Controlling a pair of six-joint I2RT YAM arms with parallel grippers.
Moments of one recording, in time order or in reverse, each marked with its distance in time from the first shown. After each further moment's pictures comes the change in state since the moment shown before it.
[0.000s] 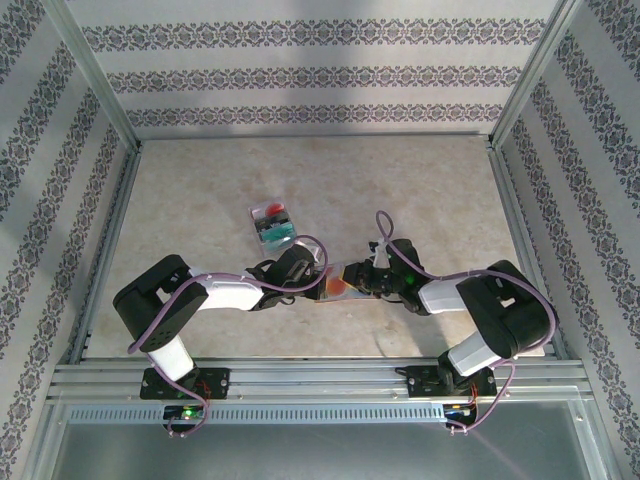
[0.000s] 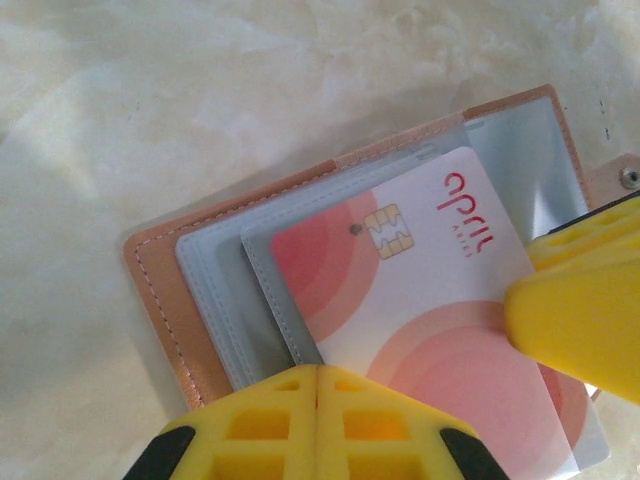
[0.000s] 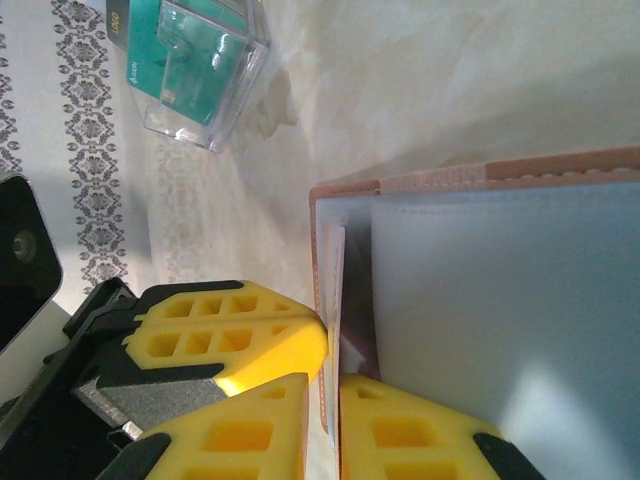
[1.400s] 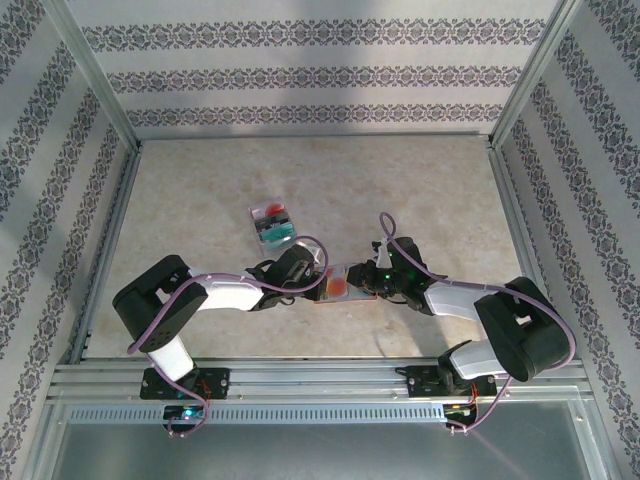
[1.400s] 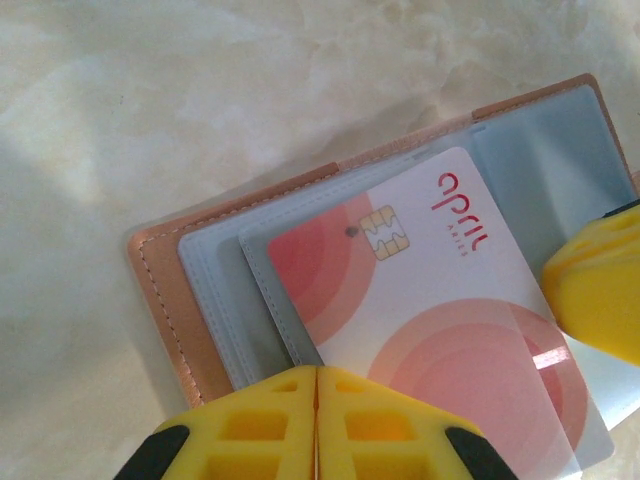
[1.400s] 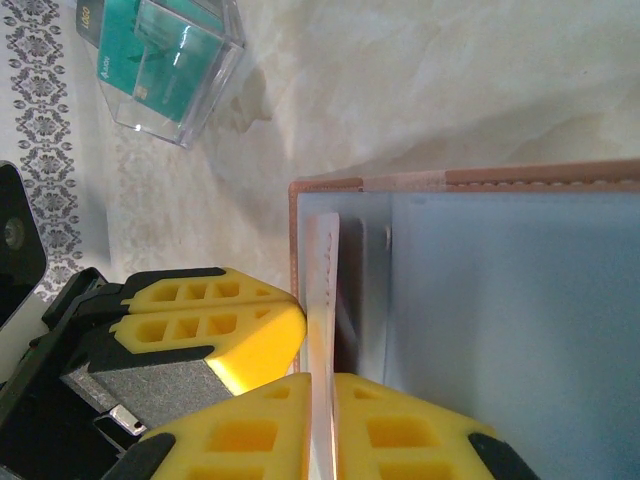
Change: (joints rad) left arm 0.000 -0.003 -0.001 -0.003 0.015 0.020; right arm 0.007 -0.131 0.030 -0.246 0.073 -0.082
